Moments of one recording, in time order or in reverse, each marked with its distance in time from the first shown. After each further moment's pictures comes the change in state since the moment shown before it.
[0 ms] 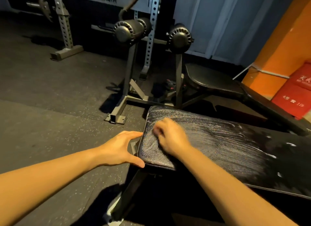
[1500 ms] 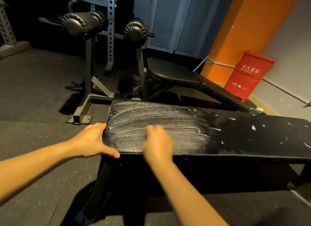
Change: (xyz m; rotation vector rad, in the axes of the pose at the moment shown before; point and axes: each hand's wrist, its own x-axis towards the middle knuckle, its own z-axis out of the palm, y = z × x) left_hand 0.020 0.024 0.012 0.133 0.020 0.085; right_hand -0.095 -0.003 -0.017 -0.209 0.045 0.583
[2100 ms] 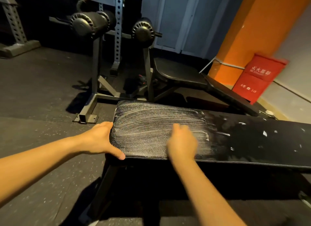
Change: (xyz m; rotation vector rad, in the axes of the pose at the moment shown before) left_hand 0.019 -0.011 -0.009 0.024 -0.117 -0.065; right_hand 0.026 0.038 -0.009 -0.086 0.057 0.190
